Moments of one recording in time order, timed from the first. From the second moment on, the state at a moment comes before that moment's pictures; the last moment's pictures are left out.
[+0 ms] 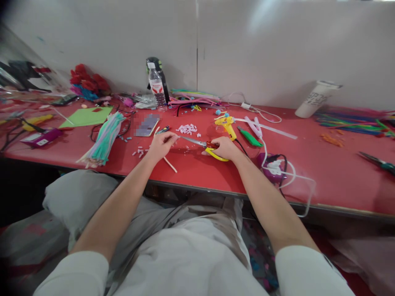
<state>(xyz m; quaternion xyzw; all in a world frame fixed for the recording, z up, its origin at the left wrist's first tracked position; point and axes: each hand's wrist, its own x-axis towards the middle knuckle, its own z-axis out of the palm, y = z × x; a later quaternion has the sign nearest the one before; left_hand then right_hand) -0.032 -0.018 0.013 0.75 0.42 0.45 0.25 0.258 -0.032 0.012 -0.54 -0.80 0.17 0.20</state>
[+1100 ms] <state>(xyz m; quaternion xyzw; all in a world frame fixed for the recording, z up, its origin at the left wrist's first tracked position) -0.033 -0.014 0.007 0.73 0.42 0.45 0.31 0.257 -0.034 0.011 -0.54 -0.79 0.17 0.22</state>
